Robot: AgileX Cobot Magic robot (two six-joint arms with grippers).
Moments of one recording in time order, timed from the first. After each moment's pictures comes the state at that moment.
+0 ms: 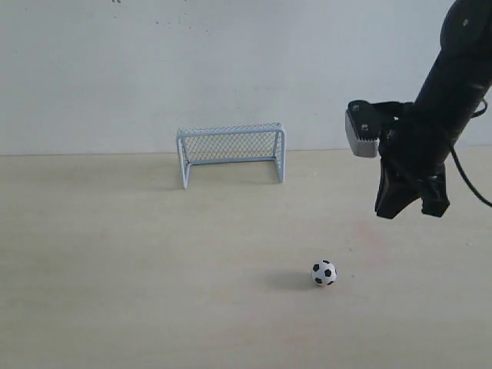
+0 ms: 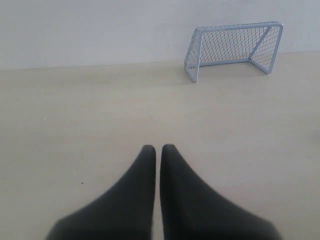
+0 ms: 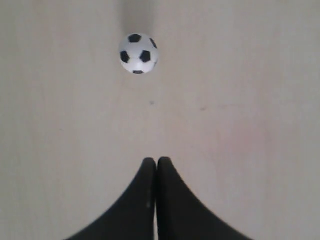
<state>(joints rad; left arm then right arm) 0.00 0.00 0.00 -0.02 0.31 0.03 0.16 1.94 -1.57 0.27 1.22 -1.45</state>
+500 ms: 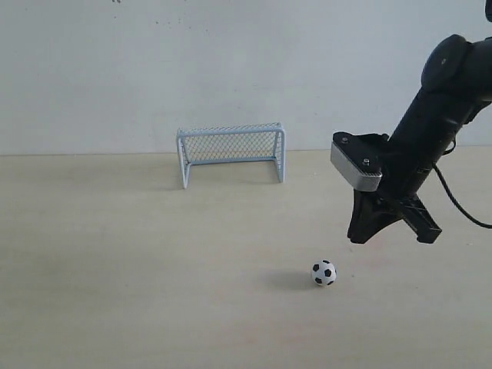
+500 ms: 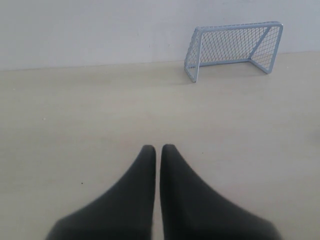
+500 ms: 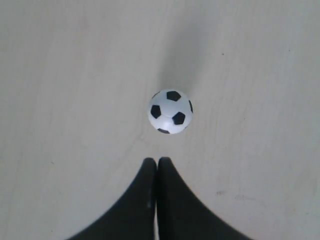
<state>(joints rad) 0.00 0.00 0.00 -0.02 0.31 0.03 0.16 2.04 -1.54 0.45 1.22 -1.86</state>
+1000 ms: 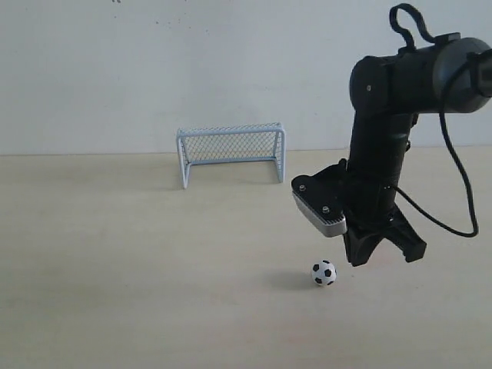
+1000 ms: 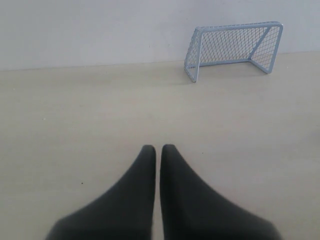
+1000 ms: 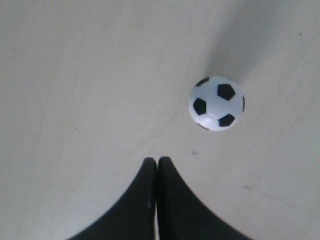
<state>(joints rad) 0.00 0.00 0.00 -0.02 0.31 0.03 0.37 2.04 -1.54 0.08 1.22 -1.64</state>
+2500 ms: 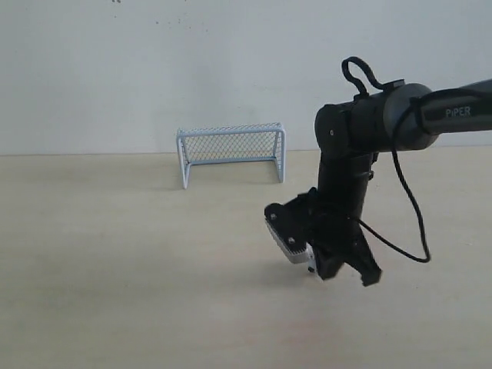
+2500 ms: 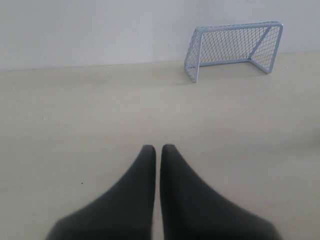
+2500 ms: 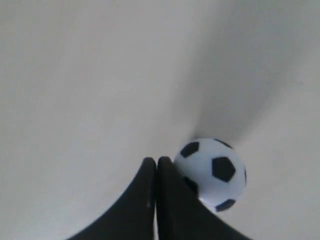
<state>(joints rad) 0.00 0.00 0.00 -0.02 0.31 0.03 0.44 2.15 -1.53 0.07 1.04 -1.57</state>
